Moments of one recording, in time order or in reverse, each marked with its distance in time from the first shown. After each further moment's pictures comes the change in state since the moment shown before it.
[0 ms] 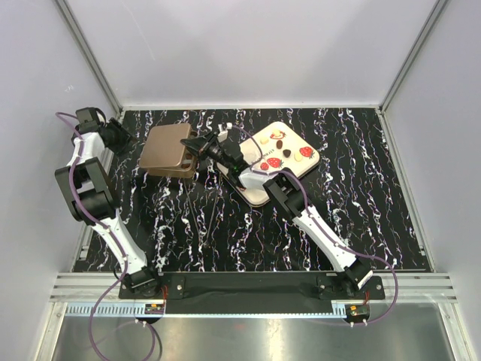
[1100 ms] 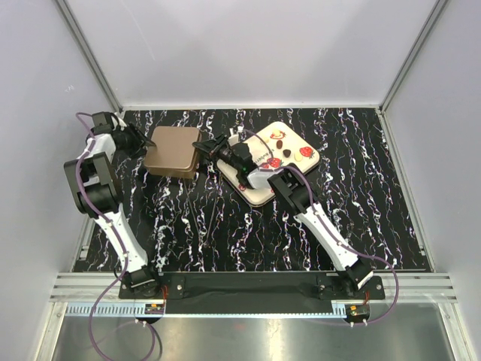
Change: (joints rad) left arm -0.063 0.084 -0.024 0.056 0.138 0.098; right arm -0.052 -0.054 -0.190 0.018 0.002 -0.028
